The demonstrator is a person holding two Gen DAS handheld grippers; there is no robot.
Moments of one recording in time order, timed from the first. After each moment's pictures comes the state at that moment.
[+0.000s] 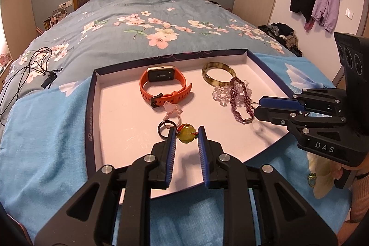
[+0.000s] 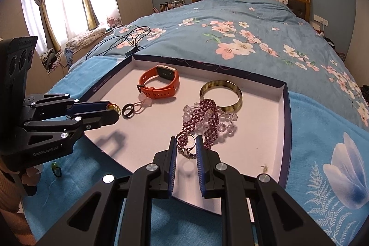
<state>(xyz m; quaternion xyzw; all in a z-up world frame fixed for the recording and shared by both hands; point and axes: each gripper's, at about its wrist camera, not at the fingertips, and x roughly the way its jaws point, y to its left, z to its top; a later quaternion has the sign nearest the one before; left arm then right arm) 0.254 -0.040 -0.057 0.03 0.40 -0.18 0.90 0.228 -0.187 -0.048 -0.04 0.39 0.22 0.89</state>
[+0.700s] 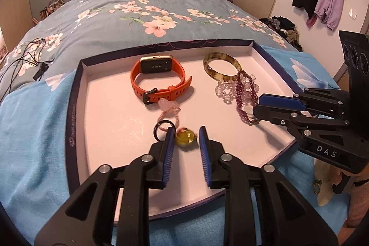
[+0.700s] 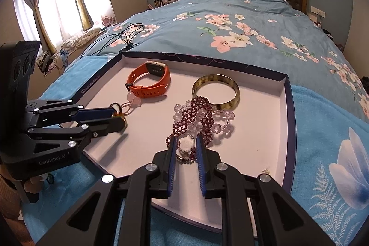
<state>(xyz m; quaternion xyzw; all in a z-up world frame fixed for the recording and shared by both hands) 0.282 -0.050 -0.077 0.02 0.43 -0.18 0.88 0.244 -0.190 -0.057 -0.02 0.41 0.21 0.89</state>
